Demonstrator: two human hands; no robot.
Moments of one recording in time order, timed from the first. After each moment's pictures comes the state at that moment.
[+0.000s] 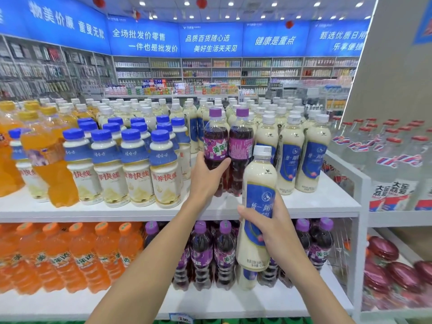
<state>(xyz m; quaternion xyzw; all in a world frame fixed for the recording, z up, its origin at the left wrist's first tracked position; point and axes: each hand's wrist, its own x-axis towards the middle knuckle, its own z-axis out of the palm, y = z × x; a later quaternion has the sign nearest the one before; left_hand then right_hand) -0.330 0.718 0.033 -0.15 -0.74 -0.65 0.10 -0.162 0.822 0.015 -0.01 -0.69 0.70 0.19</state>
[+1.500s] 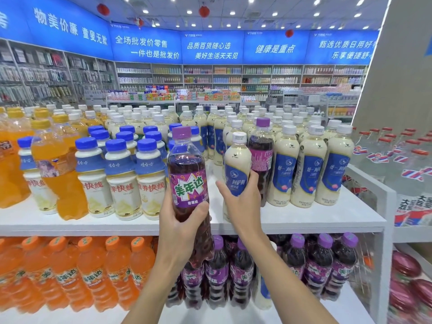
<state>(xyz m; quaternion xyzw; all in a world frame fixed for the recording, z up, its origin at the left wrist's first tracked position) -0.265 0.613 0.015 -0.20 -0.62 -0.74 0.15 -0.297 0.764 0.011 -0.07 -0.74 0.56 0.37</state>
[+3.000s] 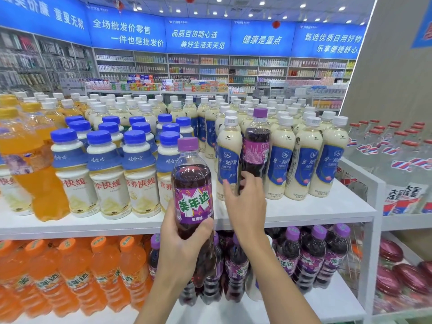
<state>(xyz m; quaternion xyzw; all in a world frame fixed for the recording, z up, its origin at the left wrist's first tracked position) -0.255 0.614 -0.014 -0.21 -0.61 -0.76 0.09 -0.303 0.771 -0.008 -0.17 -0.82 0.36 0.41</state>
